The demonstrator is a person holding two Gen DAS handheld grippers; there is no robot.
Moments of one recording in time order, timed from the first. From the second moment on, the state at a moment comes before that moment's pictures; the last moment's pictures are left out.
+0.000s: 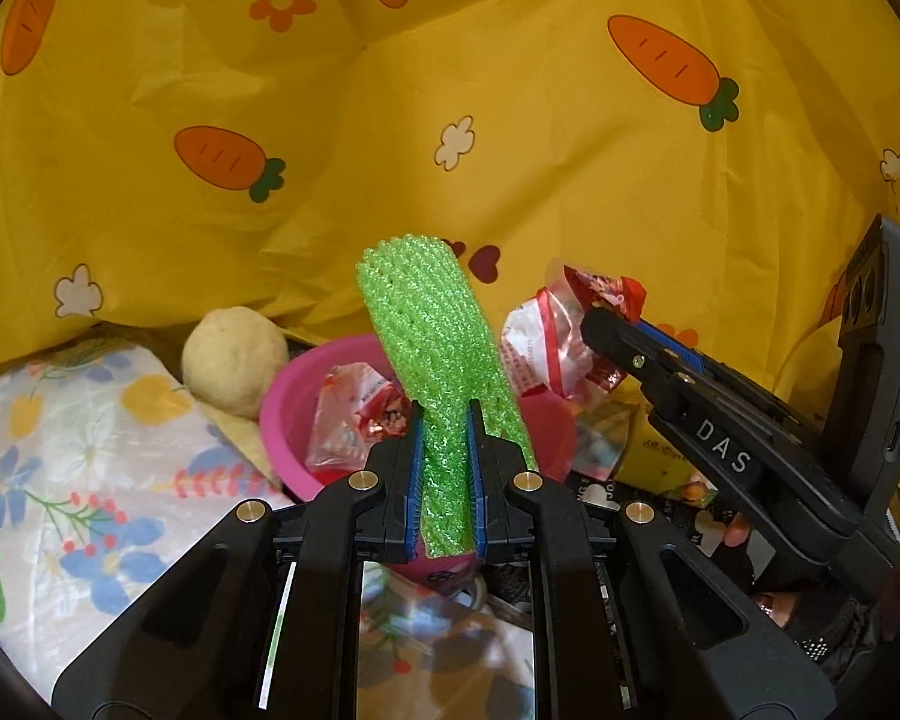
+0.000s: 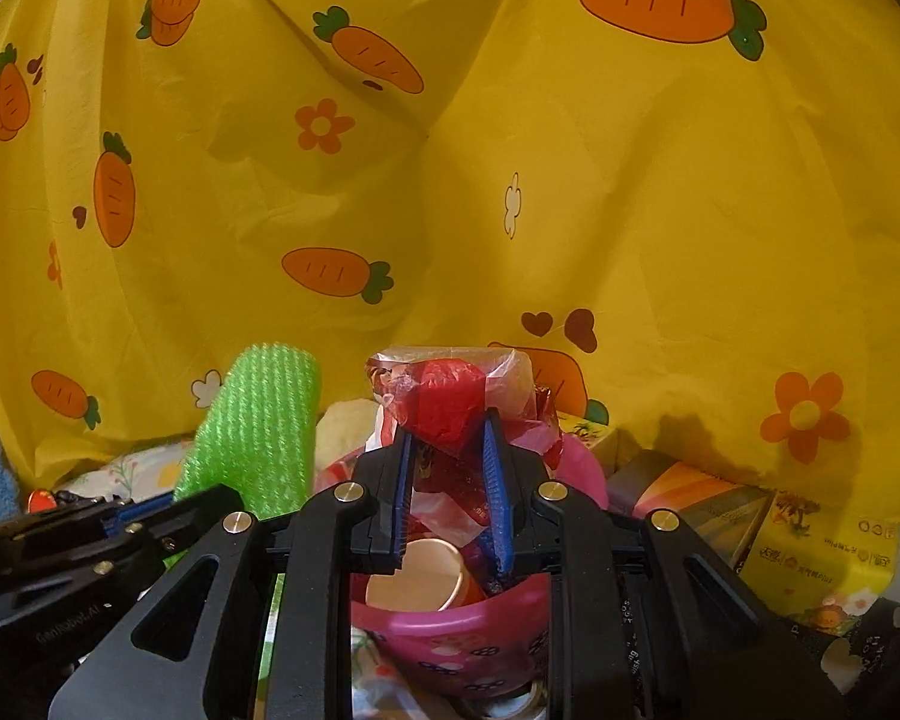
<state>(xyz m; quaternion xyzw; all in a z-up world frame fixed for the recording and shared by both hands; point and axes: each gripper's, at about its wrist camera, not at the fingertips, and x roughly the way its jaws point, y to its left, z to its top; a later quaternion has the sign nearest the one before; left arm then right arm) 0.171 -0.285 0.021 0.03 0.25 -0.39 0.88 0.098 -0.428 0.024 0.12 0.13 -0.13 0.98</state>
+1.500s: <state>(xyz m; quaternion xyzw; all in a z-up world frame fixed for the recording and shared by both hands) 0.235 -0.252 -0.002 -0.07 0.28 -0.30 0.91 0.144 -0.454 0.002 0.13 0.17 -0.16 0.96</state>
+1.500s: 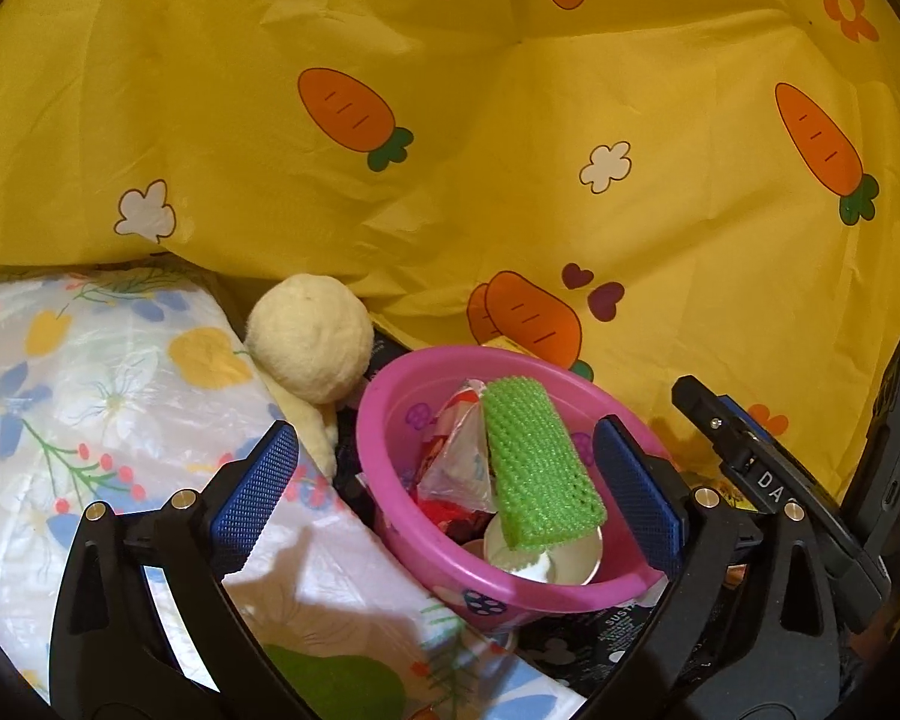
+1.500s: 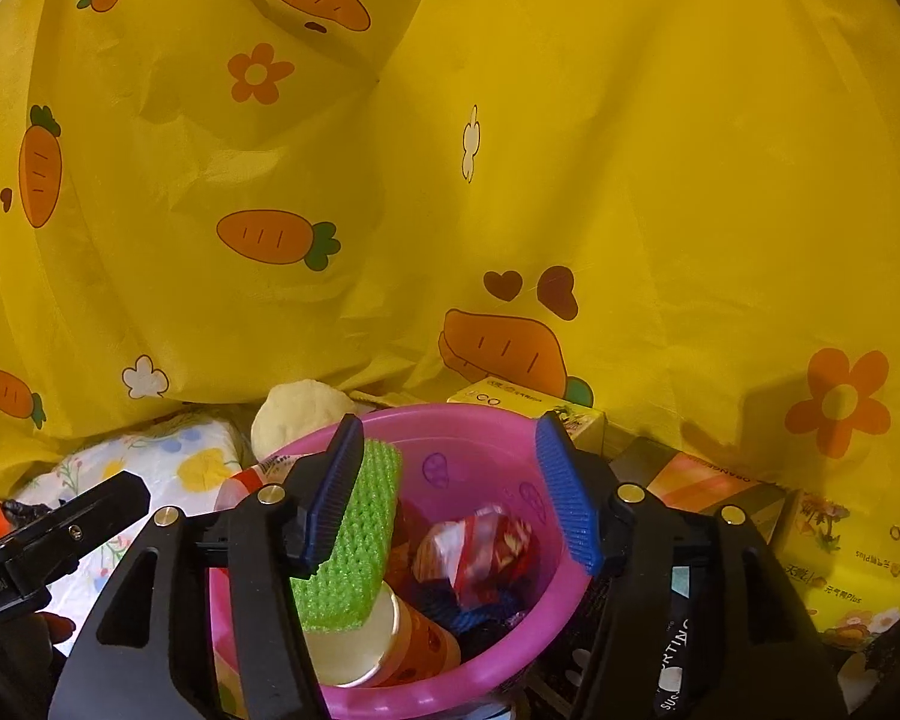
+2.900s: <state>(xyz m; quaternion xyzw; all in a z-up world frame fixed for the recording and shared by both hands) 0.193 0.133 -0.017 -0.10 0.26 0.08 0.96 0.188 -0.117 -0.008 0.00 0.20 0.11 0.97</state>
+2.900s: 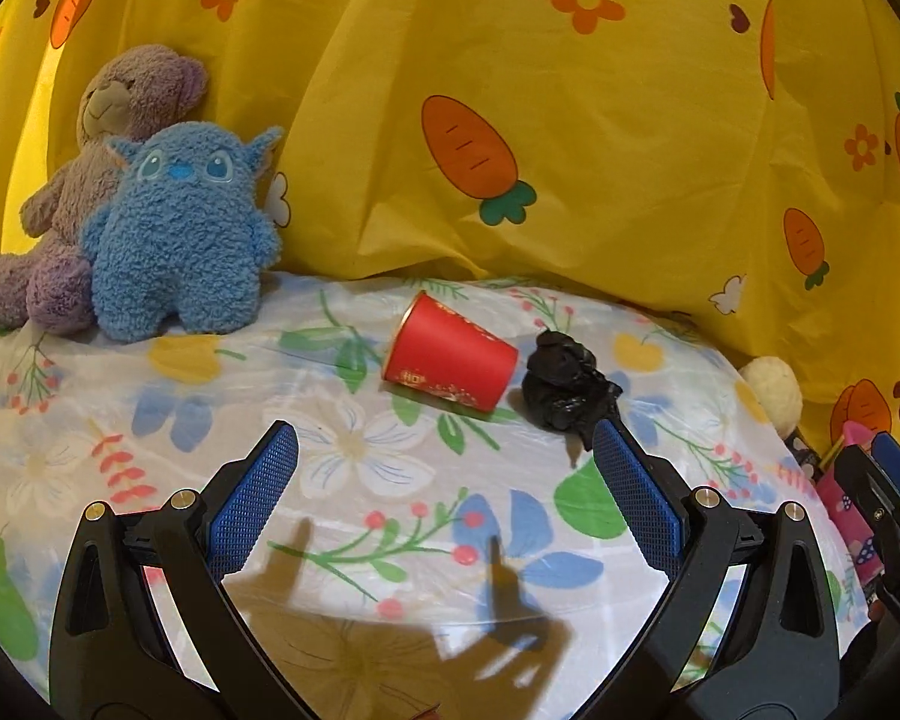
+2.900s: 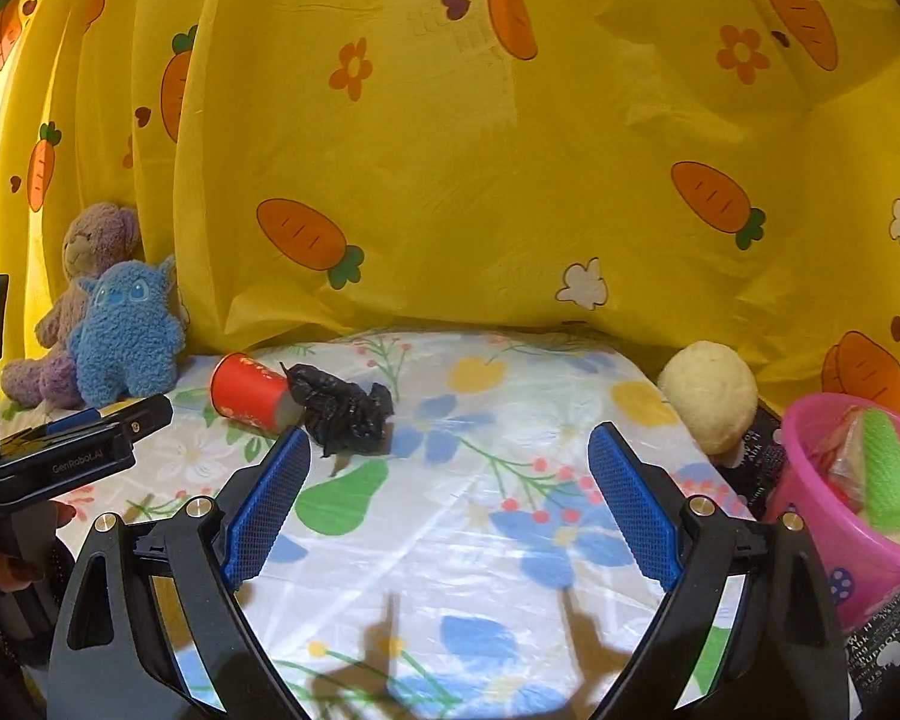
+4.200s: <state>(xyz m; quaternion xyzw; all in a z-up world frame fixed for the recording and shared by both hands) 0.285 0.180 -0.046 -0.11 0.29 -0.01 0.95 0.325 -0.021 -0.076 -0.02 0.34 0.15 0.93</state>
